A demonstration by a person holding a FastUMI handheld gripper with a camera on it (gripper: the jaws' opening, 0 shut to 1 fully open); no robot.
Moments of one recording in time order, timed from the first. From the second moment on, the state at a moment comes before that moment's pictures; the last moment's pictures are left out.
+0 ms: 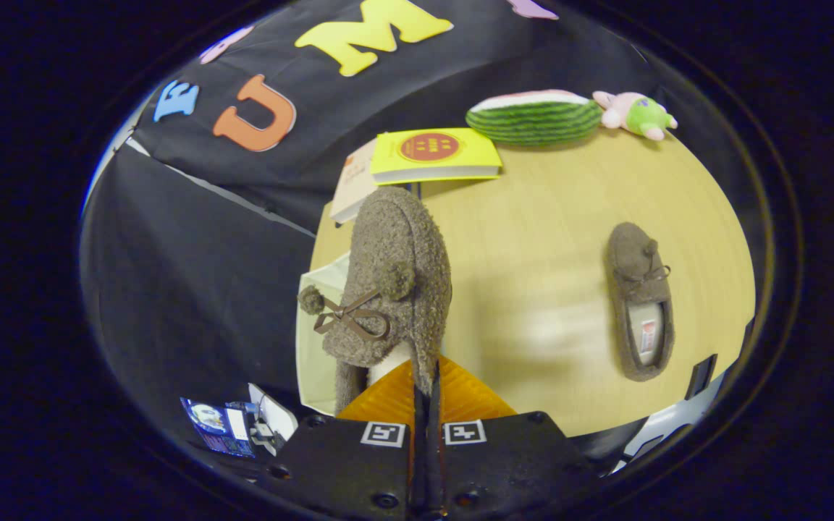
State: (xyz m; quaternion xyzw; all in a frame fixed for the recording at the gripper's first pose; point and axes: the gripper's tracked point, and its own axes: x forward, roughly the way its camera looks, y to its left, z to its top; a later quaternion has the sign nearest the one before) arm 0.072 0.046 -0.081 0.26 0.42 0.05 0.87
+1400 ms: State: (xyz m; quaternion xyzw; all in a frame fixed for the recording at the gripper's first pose) arm 0.127 0.211 -0.193 0.28 0.51 0.06 0.81
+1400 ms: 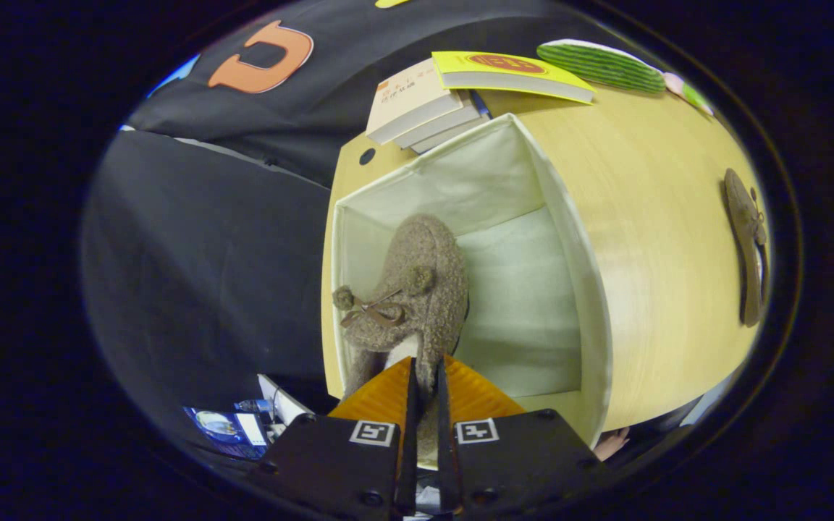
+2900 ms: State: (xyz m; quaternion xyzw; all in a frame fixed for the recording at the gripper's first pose) arm 0.013 -0.098 -0.105 0.08 0.42 -0.09 0.90
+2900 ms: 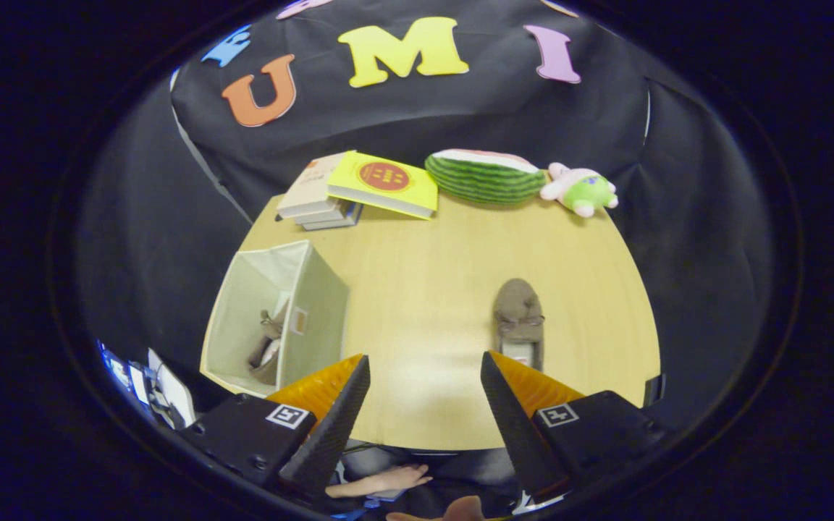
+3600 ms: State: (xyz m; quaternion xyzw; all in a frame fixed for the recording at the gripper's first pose) arm 0.018 -0.225 -0.245 0.17 0.54 -0.10 0.82
